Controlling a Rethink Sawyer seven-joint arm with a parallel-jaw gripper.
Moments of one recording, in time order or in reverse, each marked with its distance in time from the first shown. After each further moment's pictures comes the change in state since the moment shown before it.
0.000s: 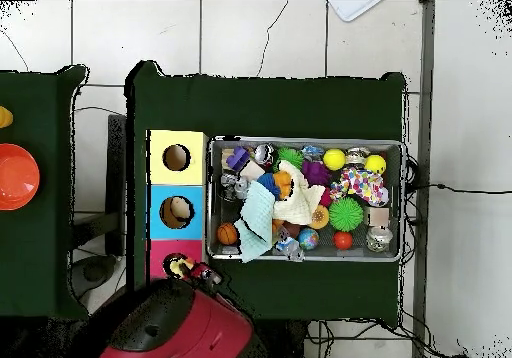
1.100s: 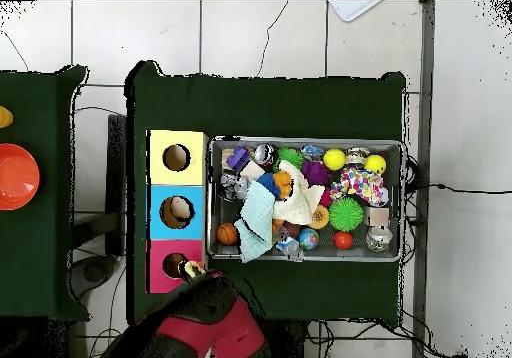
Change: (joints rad) arm -0.111 0.031 0.147 0.140 0.175 0.129 0.000
